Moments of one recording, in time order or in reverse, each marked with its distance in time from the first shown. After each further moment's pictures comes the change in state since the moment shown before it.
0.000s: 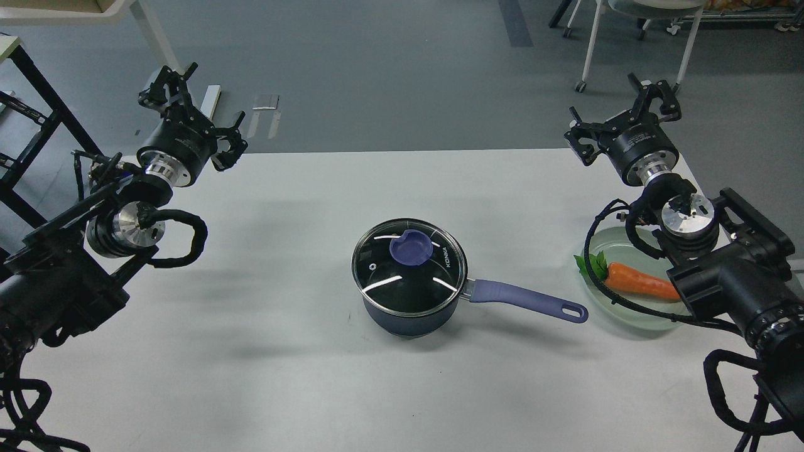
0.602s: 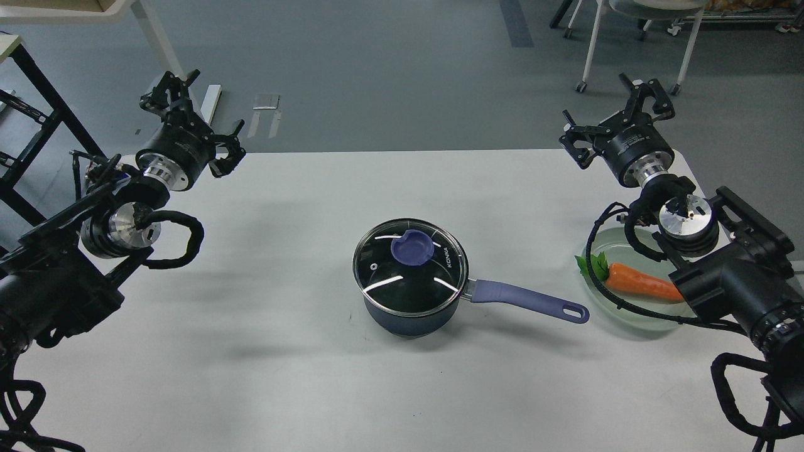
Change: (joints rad) left arm 0.002 0.013 0.011 -0.019 0.014 0.014 0.108; right arm -0.004 -0.113 -0.168 0.112 -0.013 0.004 0.017
